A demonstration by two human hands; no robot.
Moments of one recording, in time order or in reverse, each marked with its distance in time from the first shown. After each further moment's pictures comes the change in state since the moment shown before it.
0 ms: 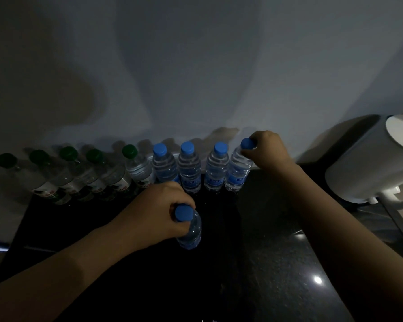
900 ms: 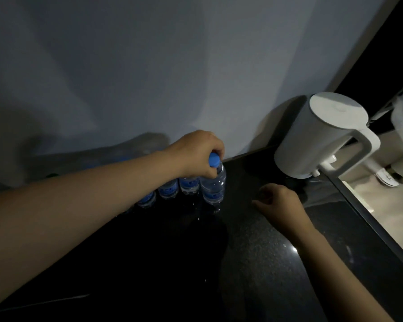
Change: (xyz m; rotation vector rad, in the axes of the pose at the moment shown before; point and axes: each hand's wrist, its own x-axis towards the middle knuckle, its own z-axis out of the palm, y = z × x) left_hand 0.194 0.088 0.050 0.340 -0.178 0.348; right_hand -0.142 0.116 -0.021 0.083 -0.033 0.374
